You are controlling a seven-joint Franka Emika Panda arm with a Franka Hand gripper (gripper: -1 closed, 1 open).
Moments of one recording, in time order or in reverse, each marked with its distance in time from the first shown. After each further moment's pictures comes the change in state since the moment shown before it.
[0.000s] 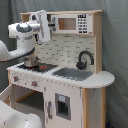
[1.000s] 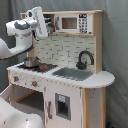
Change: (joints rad) arm -0.088 0.023 0.075 0.135 0.001 0.019 -0.087
